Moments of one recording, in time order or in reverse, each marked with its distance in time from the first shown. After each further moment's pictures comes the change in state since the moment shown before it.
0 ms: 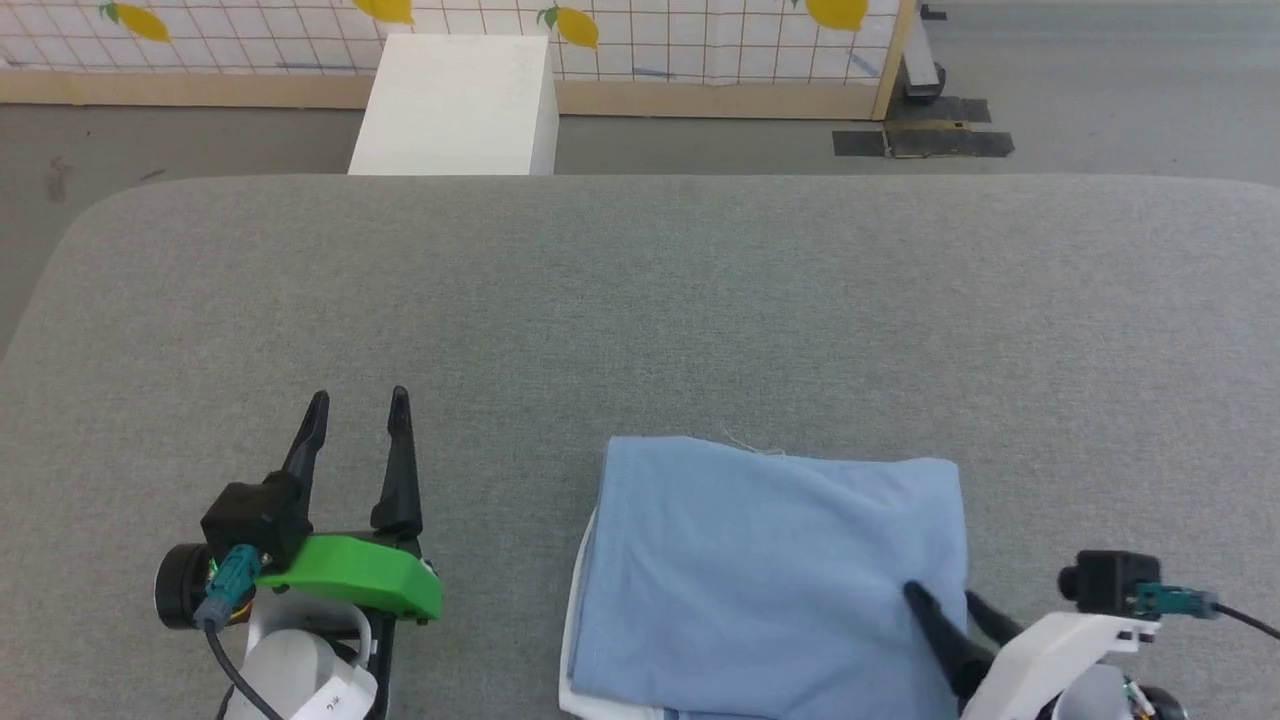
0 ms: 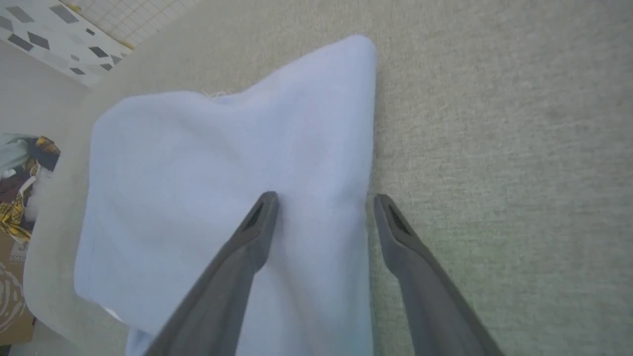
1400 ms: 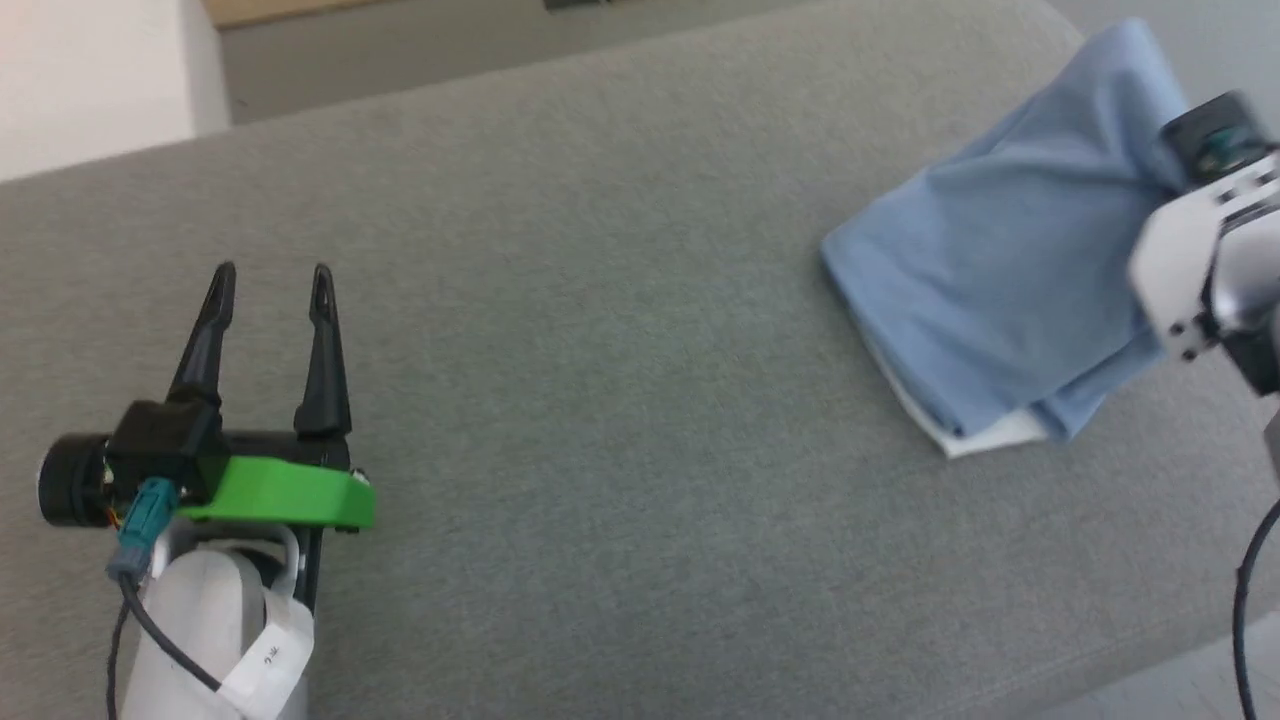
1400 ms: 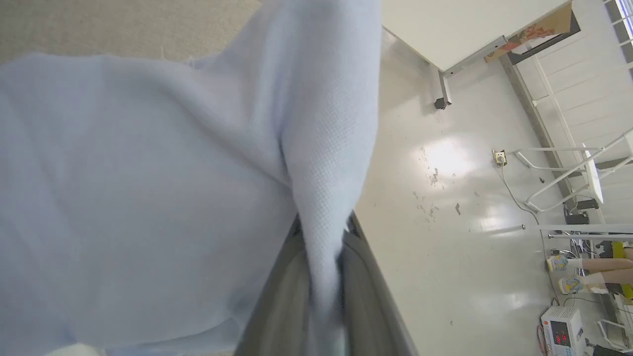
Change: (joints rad) left arm -0.087 0.074 0.038 -0.160 0.074 -0.011 0.006; right arm -0.787 -0.404 0.231 0.328 -0.551 0.001 0.124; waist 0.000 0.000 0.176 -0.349
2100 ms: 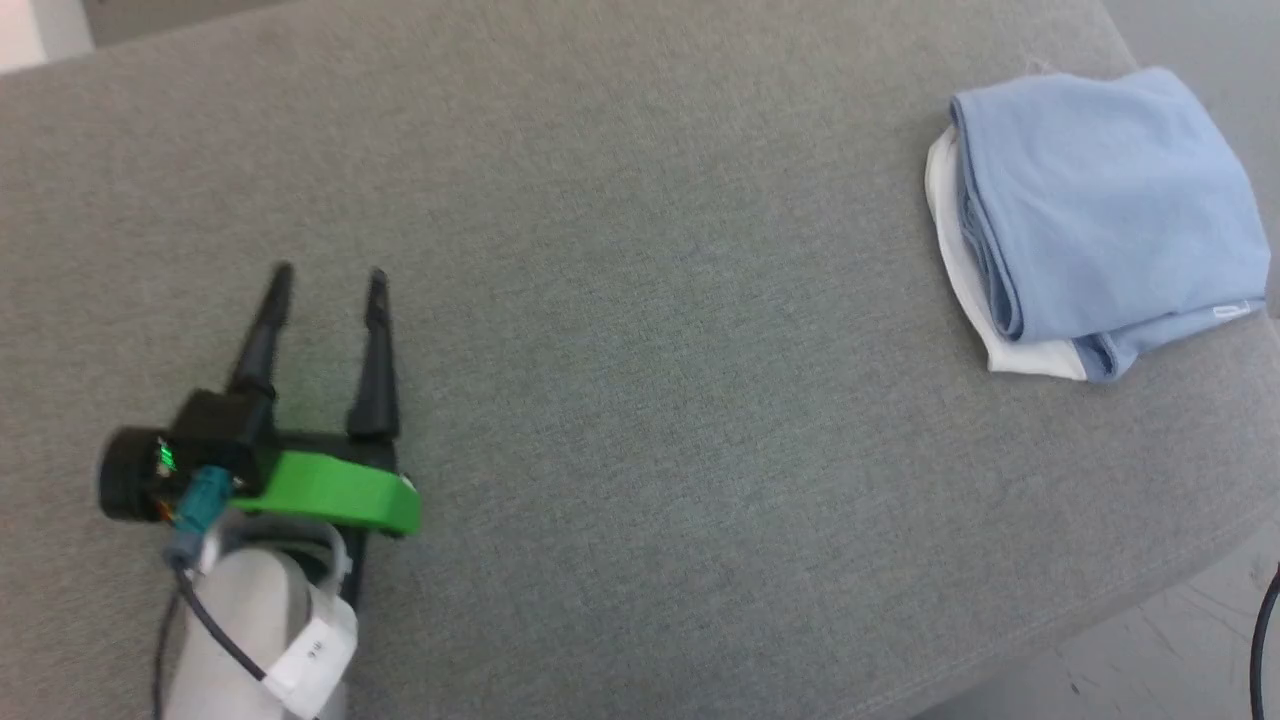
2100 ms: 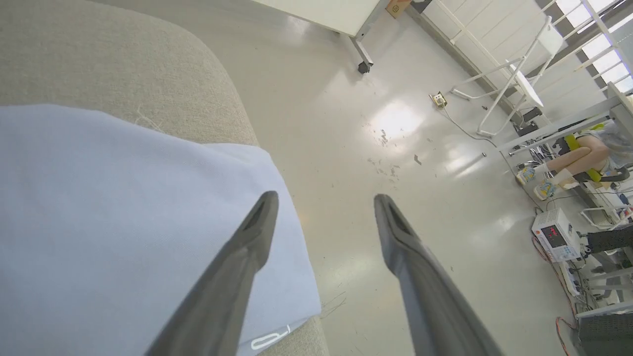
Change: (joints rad) left arm -0.012 -0.011 -0.071 -0.002 -0.007 0.015 0.044; right arm -0.096 0.138 -0.577 0.299 -0.299 0.000 -0.421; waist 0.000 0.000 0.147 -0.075
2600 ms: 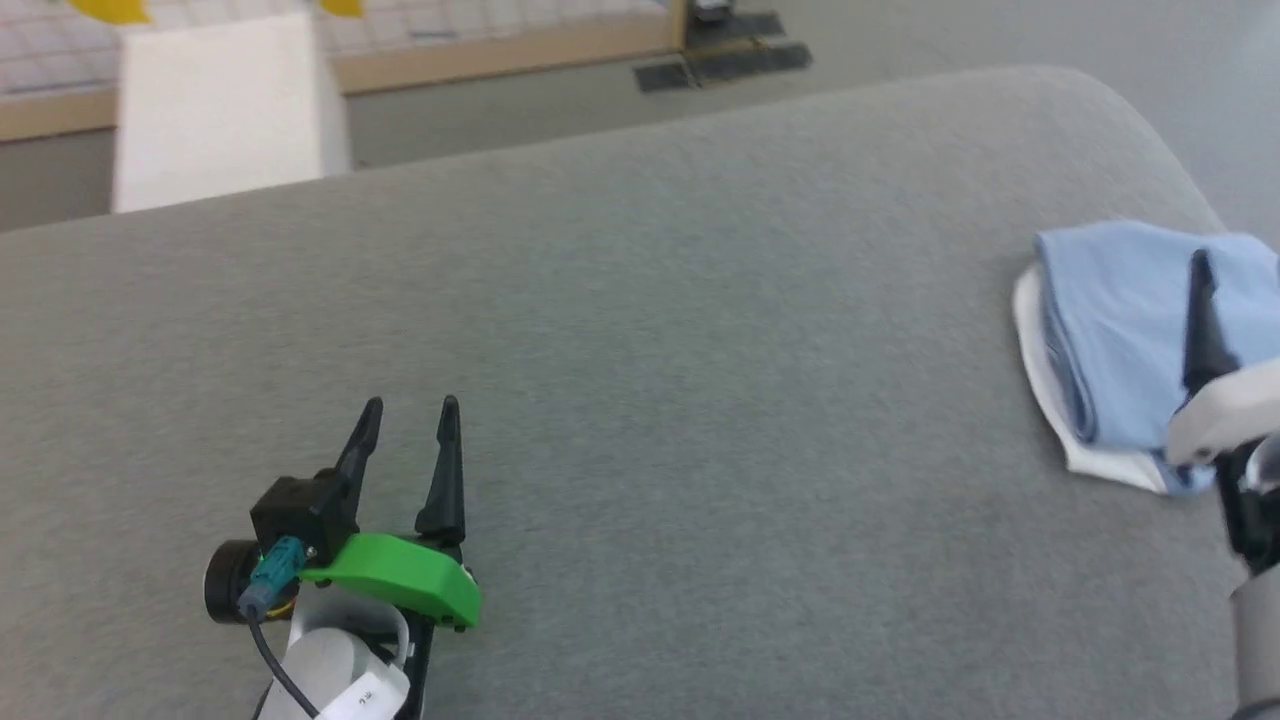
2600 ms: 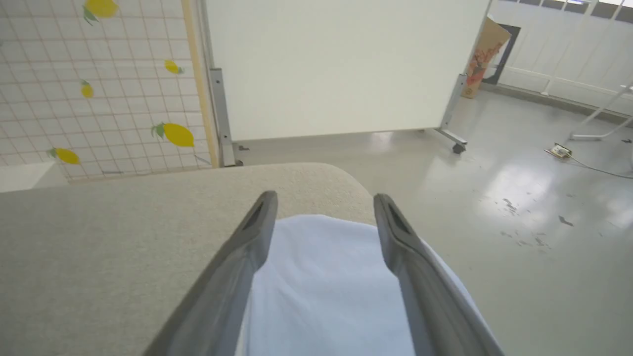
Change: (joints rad) left arm 0.089 -0.059 -0.057 0.187 -0.116 0.007 -0.025; right arm 0.370 0.091 0.083 -0.297 0.397 0.000 -0.172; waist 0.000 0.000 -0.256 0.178
